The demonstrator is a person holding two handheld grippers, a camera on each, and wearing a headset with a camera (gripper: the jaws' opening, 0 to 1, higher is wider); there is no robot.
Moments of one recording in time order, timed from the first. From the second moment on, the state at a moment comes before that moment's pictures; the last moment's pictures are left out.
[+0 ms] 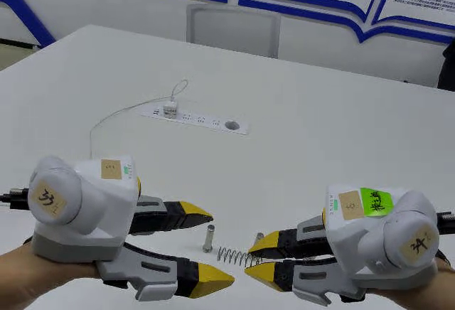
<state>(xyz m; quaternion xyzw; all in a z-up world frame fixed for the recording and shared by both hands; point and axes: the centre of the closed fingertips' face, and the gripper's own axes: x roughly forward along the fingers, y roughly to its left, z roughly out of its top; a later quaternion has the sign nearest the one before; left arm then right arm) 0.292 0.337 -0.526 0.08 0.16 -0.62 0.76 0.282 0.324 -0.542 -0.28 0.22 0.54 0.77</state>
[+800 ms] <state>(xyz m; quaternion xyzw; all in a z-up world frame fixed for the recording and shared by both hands) 0.275 0.326 -0.538 0.14 0.17 -0.66 0.72 0.273 0.331 -0.536 -0.29 0.22 0.56 0.75</state>
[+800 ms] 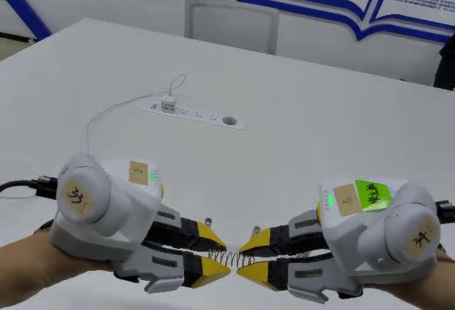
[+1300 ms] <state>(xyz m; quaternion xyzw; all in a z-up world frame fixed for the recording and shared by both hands) 0.275 0.326 -0.534 0.16 0.14 -0.66 0.72 0.277 0.329 -0.532 -0.29 0.20 0.56 0.75</state>
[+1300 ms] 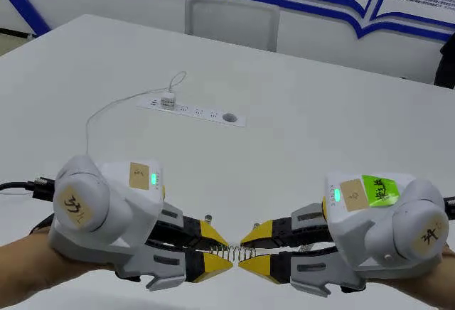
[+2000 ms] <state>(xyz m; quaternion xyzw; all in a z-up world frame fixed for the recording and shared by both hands) 0.268 0.330 -0.536 0.17 0.15 -0.66 0.71 0.270 0.332 -0.526 -0.25 0.22 0.58 0.75</state>
